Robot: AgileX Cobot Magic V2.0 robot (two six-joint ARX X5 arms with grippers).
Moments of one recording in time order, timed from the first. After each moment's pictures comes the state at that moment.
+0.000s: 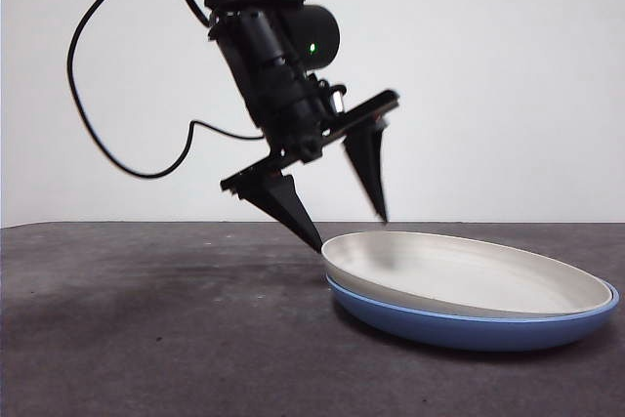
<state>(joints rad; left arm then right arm) -0.64 2.09 1.74 -0.86 0.36 -0.31 0.23 0.50 1.29 -1.34 -0.42 0.08</state>
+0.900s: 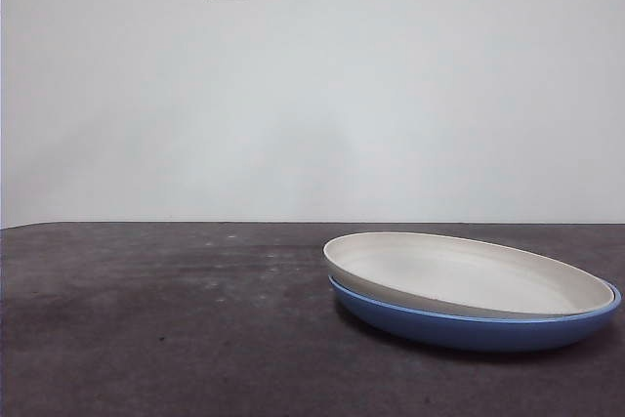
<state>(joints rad) -0.71 1.75 2.14 -1.42 0.25 -0.10 0.23 0.50 1.29 -1.34 -0.42 0.08</state>
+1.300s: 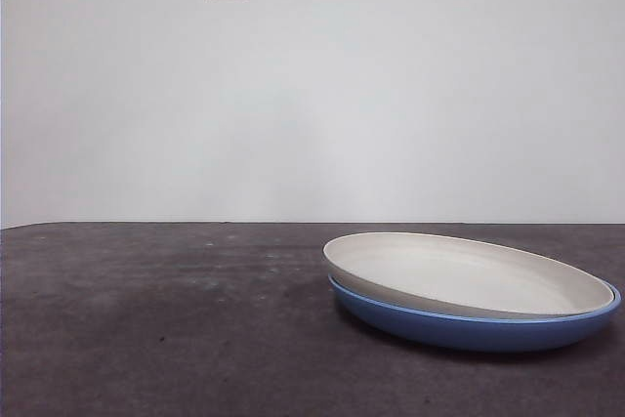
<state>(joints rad) -0.81 1.35 2.01 -1.41 0.23 -0.10 0.23 0.50 1.29 -1.34 -0.42 0.09</state>
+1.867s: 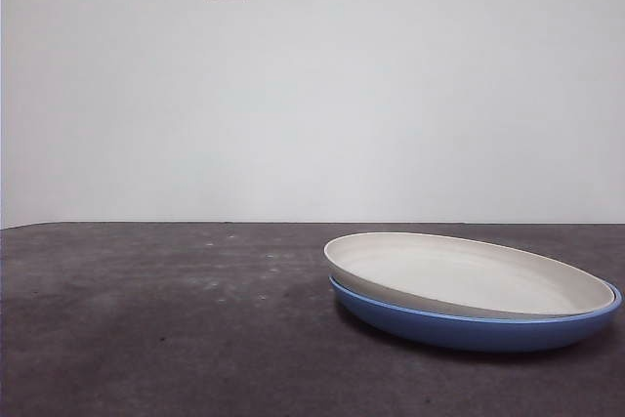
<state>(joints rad) -0.82 0.63 1.36 -1.27 0.05 -0.18 0.23 0.50 1.29 -1.34 -0.42 0.09</state>
